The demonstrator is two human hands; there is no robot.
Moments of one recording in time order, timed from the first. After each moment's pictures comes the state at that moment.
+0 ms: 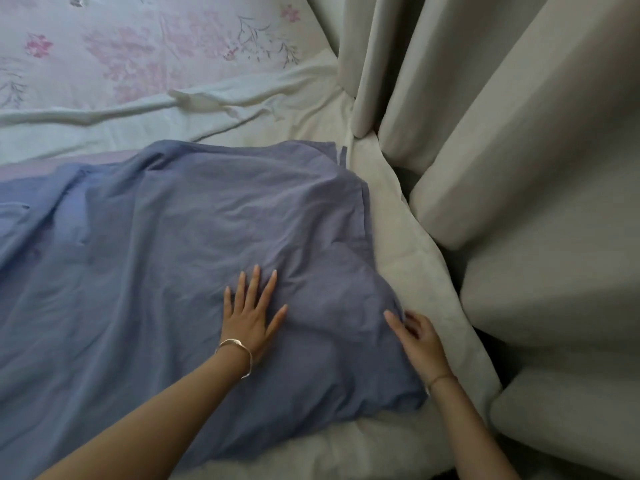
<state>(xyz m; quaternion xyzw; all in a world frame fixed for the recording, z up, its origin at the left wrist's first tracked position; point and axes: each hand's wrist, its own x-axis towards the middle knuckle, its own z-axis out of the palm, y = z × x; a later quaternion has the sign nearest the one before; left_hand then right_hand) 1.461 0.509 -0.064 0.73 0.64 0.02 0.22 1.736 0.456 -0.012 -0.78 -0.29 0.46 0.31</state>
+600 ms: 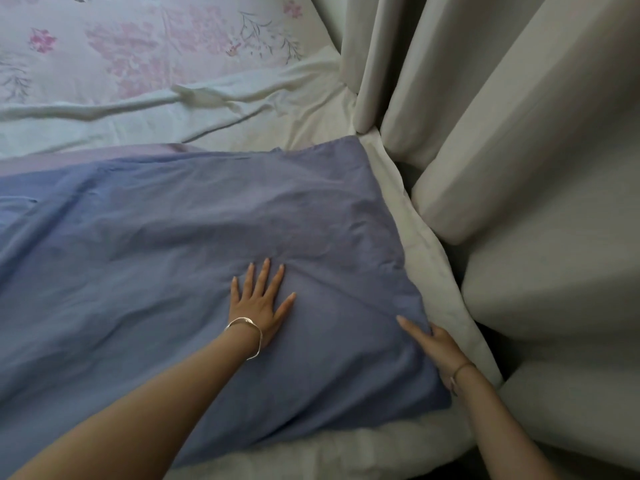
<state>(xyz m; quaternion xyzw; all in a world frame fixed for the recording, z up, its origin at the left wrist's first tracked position) 1.469 0.521 -0.055 0.73 0.63 -0.06 0.24 1.760 0.450 -0.007 -0.76 -0.24 0.55 0.26</state>
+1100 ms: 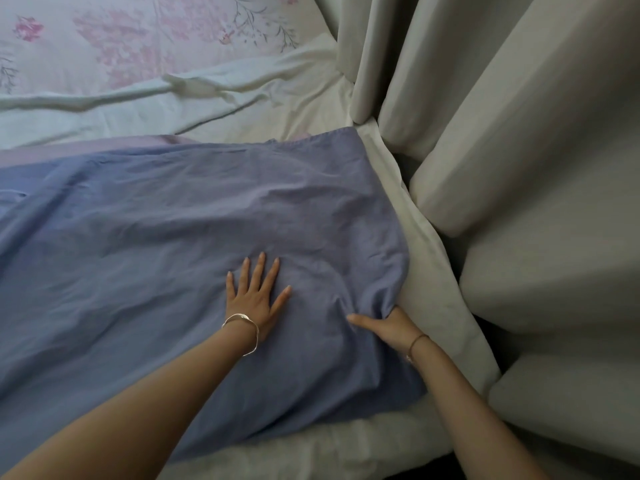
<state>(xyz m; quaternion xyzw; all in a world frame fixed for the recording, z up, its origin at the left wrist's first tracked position) 1.472 0.521 -0.058 0.72 0.64 -0.07 0.24 1.708 0.477 0.002 -0.71 -0.31 0.60 0.21</state>
